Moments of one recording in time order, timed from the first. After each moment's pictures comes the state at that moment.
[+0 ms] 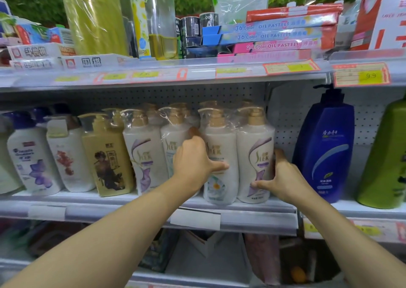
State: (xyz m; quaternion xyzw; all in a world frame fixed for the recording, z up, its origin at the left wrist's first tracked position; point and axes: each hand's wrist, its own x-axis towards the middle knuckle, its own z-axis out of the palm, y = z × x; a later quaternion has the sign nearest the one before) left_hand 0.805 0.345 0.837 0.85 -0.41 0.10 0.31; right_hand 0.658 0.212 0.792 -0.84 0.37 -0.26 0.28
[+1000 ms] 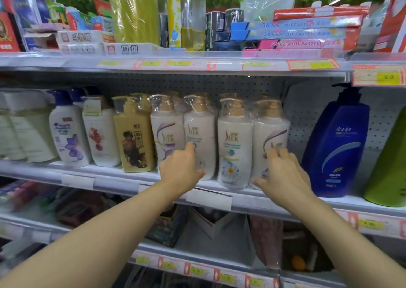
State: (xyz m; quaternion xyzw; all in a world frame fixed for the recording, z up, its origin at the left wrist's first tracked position) left_hand 0.832 0.409 0.797 0.89 -0.39 0.13 0.19; right_hand 0.658 0.291 0.807 -0.90 0.38 -0.22 0.01
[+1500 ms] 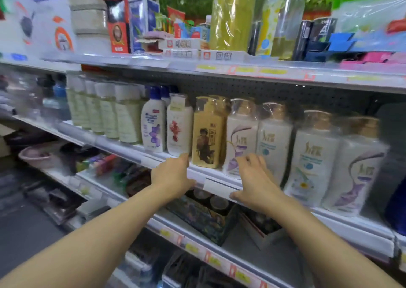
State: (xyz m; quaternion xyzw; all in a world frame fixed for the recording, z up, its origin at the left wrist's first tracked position) left_hand 0.900 0.561 0.783 0.95 -0.27 0.07 0.16; right_hand 0.777 0.406 0.804 -0.98 0.13 -0.13 0.03
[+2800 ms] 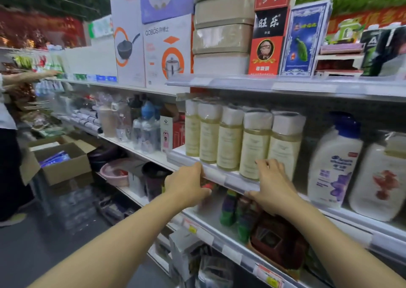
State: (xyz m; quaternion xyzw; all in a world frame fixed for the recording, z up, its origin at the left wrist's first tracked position) left_hand 1.216 0.895 0.803 0.96 -0.22 0.06 0.15; right_hand 1.135 0.709 0.807 -0.98 0.13 -0.16 0.07
